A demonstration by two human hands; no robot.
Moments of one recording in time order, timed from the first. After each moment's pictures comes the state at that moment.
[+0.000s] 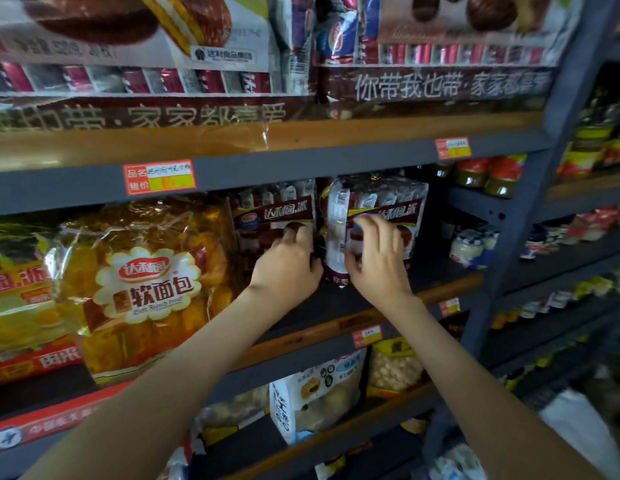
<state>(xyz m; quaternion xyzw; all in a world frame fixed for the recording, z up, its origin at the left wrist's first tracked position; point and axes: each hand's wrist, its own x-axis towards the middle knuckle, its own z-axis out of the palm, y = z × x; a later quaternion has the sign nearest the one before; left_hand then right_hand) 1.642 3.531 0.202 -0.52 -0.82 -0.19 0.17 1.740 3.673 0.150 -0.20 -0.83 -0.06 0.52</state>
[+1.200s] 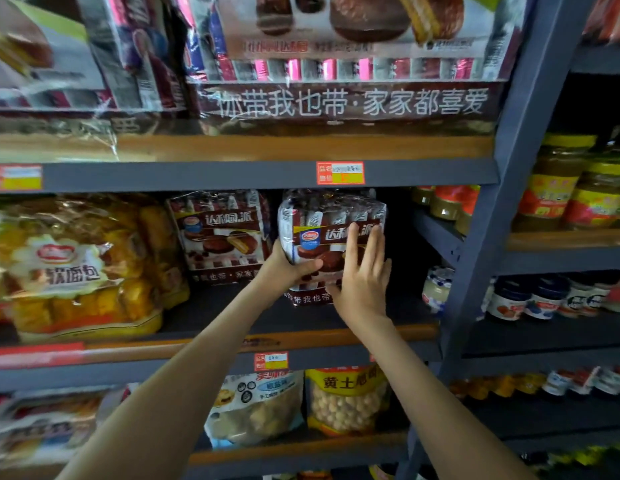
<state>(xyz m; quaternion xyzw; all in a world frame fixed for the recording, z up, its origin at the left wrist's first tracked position) 1.682 3.669 0.170 -0.36 -0.71 -0.59 -0.14 1.783 3.783 0.133 -0.24 -0.89 0.05 0.38</state>
